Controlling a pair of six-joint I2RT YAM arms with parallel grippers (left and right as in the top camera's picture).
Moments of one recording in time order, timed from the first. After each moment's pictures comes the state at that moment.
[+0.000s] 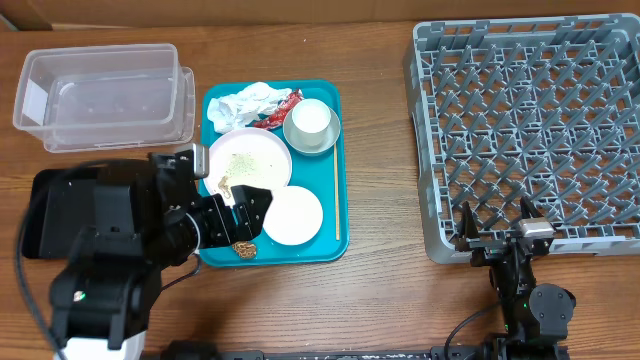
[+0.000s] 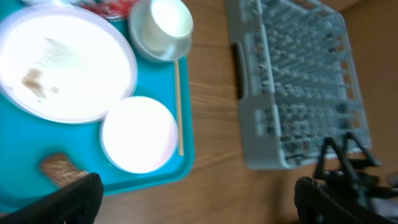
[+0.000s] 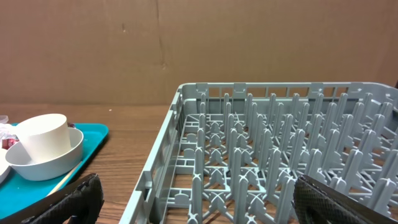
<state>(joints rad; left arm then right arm) -0.11 0.93 1.21 -1.09 0.39 -0.40 -0.06 0.01 0.02 -0.02 -0.14 0.02</state>
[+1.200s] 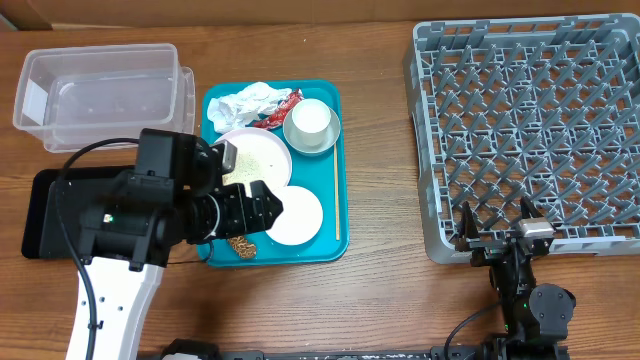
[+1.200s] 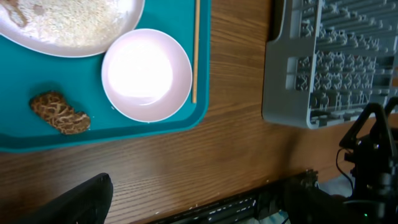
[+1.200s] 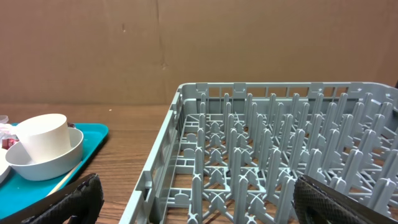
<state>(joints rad) -0.17 1.15 1.26 -1.26 0.44 -0.39 -0.06 0.01 0.02 -0.02 -0.14 0.02</state>
